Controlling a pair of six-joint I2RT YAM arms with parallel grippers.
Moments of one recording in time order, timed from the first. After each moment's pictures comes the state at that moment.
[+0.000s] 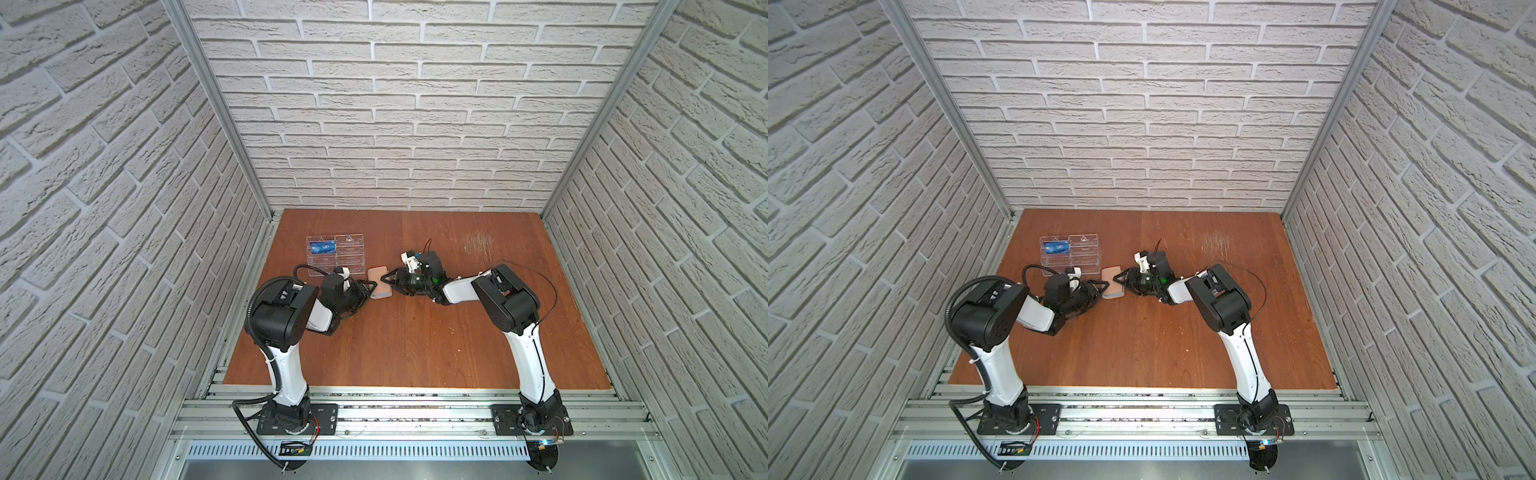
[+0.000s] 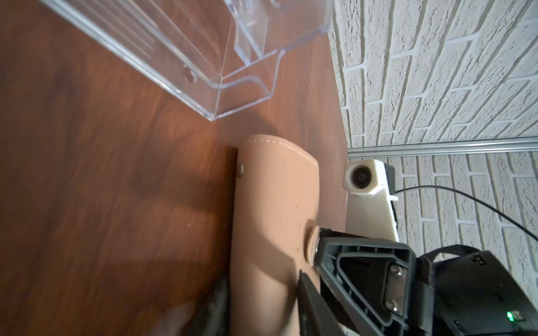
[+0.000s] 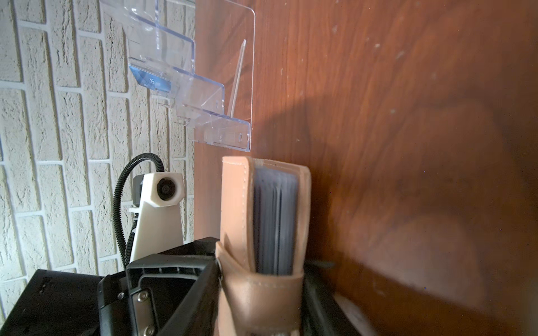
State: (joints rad) left arm -0.29 1.89 0.54 0.89 0.47 -1.09; right arm 0.51 2.27 1.24 0.53 -0.63 1.09
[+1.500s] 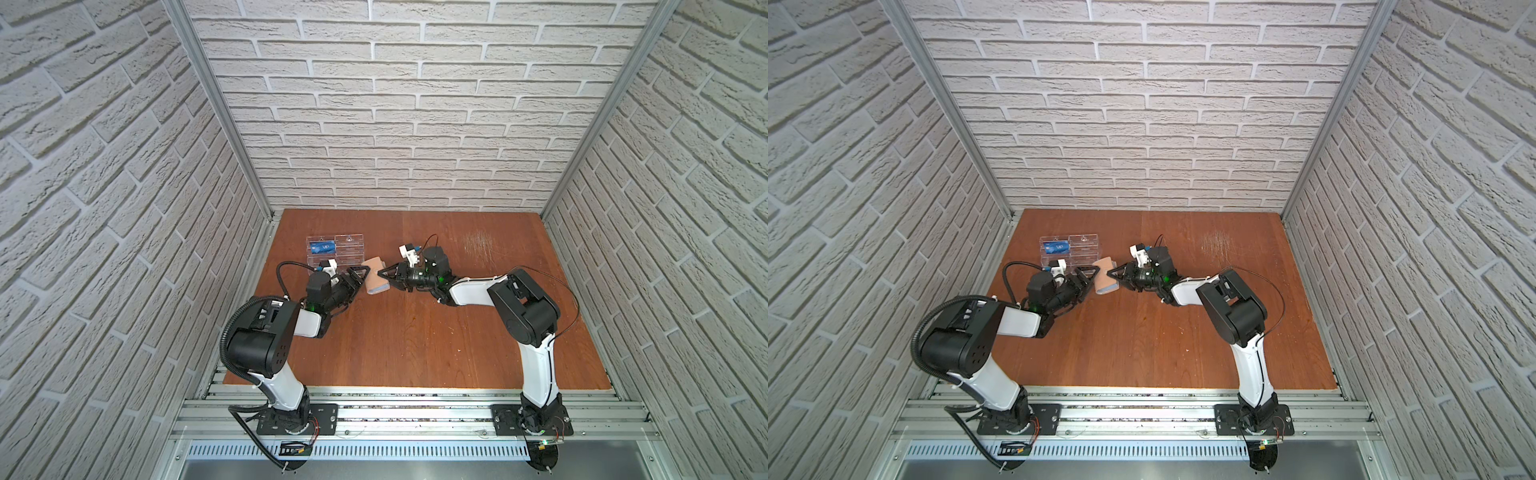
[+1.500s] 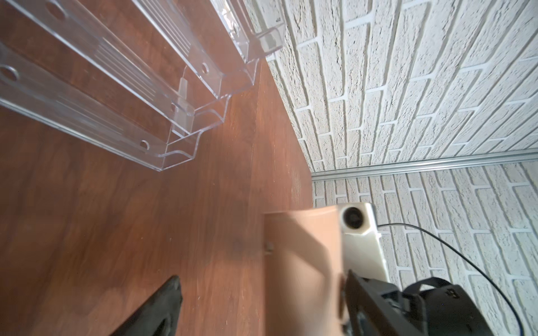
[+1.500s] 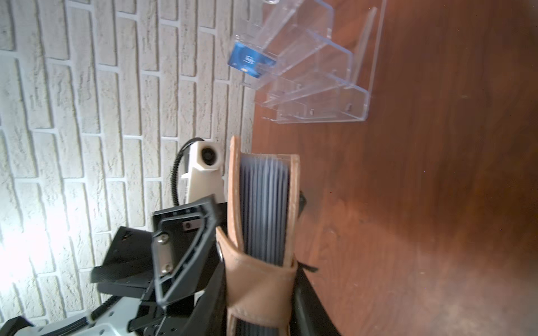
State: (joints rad) left arm -0.21 1.66 0.47 0.91 0.48 -1.14; right arm 0.54 2.05 1.16 0.60 -0.70 1.20
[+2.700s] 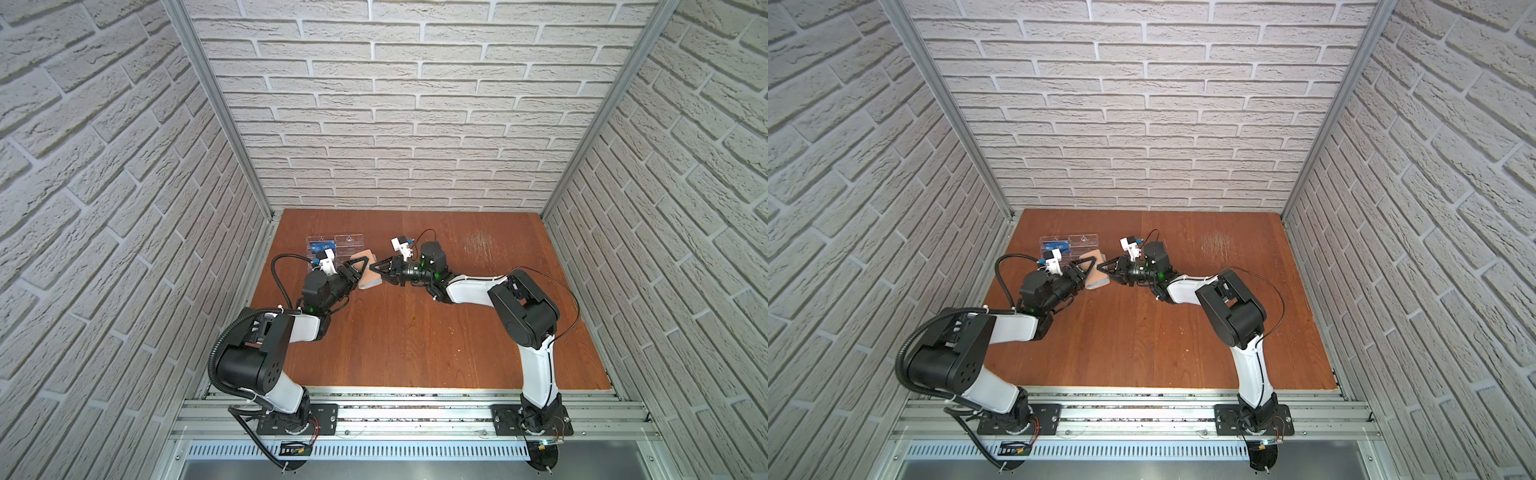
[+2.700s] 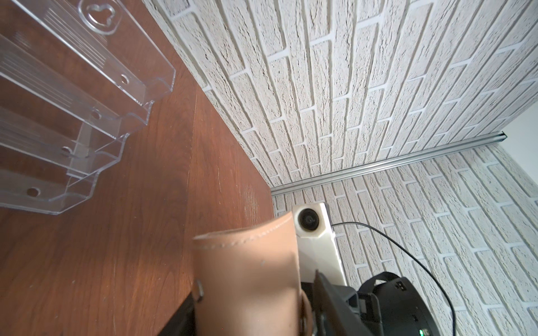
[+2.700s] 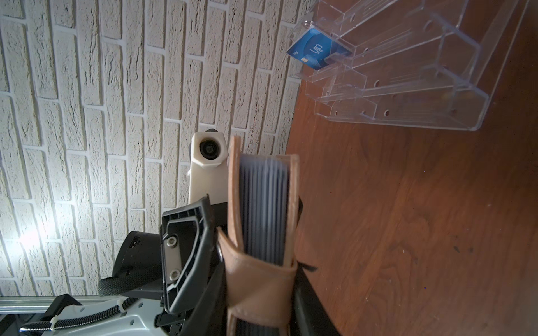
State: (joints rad) left arm -0.24 1.55 0.45 1.03 0.43 -1.19; right arm 0.57 2.07 1.22 0.68 -0.75 1.25
